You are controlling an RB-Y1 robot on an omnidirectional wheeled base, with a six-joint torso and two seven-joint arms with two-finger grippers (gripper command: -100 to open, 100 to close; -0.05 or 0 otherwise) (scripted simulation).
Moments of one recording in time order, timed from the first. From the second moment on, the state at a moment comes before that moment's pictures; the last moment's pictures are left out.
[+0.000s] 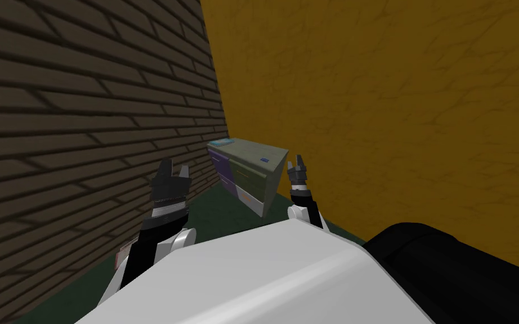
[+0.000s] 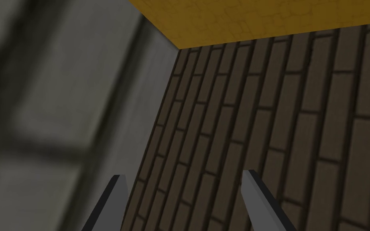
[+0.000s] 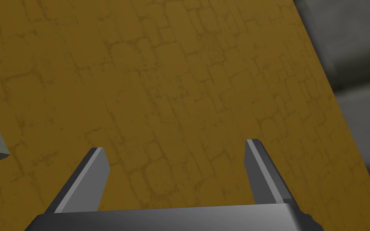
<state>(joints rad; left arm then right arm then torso) 0.49 0.05 -0.03 -2.39 -0.04 -0.36 -0.03 0.51 0.01 0.05 -2.33 -0.08 -0.37 0.08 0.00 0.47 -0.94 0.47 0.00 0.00</state>
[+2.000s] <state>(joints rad) 0.49 0.05 -0.03 -2.39 -0.04 -0.36 -0.03 0.33 -0.19 0.08 -2.09 0.32 -0.13 0.17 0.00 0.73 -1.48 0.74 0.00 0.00</state>
